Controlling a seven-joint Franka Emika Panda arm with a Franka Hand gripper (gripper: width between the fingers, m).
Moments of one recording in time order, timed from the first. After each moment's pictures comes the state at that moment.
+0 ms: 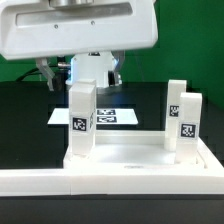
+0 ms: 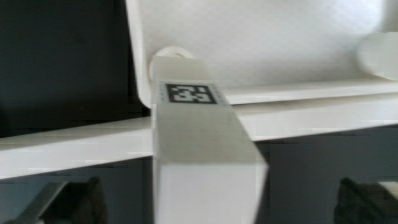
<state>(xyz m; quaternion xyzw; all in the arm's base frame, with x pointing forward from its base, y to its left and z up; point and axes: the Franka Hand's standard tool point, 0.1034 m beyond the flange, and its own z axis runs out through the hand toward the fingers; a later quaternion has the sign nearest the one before) 0.642 -0.052 0.137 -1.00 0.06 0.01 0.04</state>
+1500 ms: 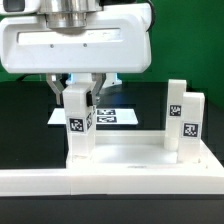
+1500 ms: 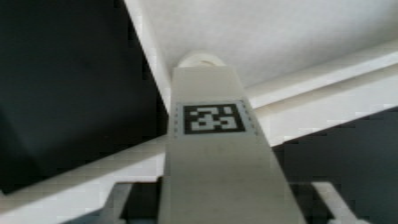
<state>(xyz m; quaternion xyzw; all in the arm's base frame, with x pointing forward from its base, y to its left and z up) 0.639 -0.062 0.115 -0.96 0.26 -0.03 0.03</state>
